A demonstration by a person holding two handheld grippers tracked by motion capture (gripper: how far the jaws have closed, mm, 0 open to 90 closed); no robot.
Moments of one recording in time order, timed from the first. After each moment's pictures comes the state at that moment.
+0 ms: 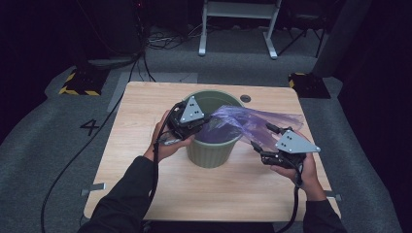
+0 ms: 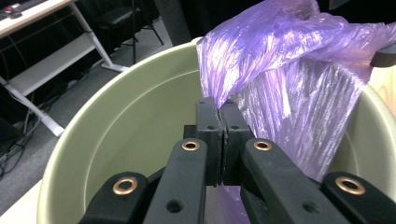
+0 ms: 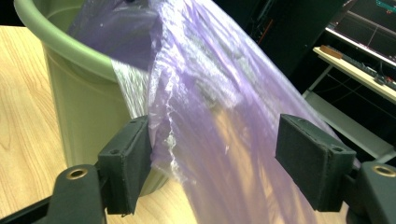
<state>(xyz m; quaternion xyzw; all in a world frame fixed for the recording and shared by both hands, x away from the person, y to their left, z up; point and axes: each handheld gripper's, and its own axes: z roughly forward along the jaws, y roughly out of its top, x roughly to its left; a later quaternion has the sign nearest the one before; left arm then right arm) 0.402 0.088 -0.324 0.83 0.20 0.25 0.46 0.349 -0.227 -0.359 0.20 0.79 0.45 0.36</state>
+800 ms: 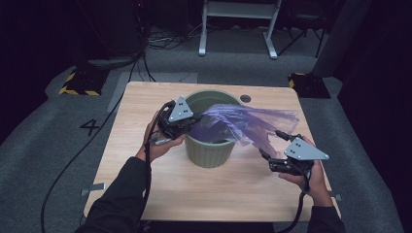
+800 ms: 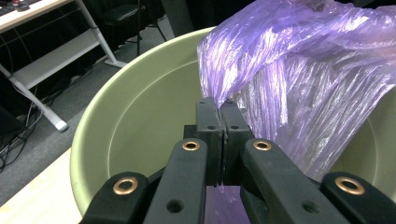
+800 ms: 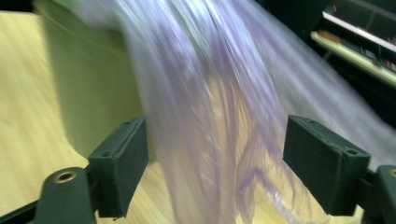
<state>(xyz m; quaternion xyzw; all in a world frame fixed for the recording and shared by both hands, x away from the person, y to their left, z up) 0.406 0.112 -0.330 0.82 0.21 0.25 0.46 0.345 -0.254 -0.380 0.23 0.79 0.45 0.35</state>
